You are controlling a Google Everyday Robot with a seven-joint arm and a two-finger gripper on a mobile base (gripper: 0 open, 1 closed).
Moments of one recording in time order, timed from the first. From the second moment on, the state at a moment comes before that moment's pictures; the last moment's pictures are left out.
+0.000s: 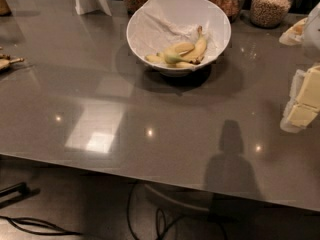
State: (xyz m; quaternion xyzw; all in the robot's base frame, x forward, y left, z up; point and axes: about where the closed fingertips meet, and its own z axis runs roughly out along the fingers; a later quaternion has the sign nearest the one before) arm 0.438 -0.217 0.976 -0.60 0.78 -0.03 0.16
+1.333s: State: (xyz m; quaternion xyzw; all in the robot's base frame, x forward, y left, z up) arm 0.540 -0.138 0.984 -0.52 0.80 0.09 0.30
